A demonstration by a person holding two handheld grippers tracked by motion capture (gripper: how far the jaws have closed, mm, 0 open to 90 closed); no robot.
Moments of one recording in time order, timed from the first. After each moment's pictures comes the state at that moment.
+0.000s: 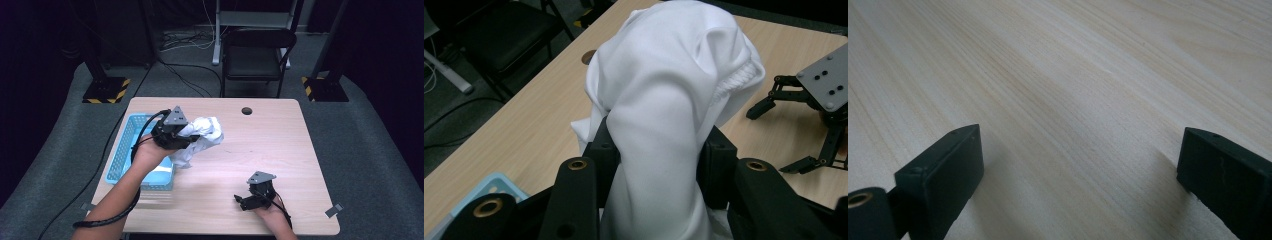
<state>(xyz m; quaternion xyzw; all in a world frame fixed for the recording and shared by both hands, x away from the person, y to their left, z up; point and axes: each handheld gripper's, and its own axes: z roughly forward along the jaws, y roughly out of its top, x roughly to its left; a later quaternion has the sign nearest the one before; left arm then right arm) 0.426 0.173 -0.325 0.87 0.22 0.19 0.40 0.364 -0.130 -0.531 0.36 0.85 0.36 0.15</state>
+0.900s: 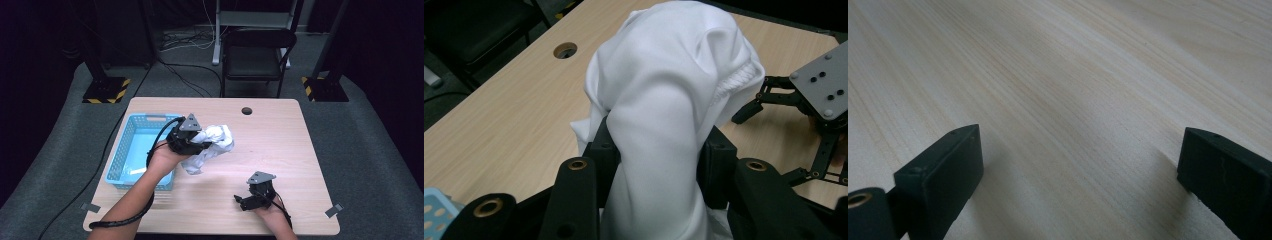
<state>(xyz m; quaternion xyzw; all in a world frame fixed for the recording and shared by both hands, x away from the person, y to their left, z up) 0.432 0.144 -0.355 0.87 0.22 0.16 0.40 0.364 -0.130 -0.531 0.36 0.85 0.36 0.15</state>
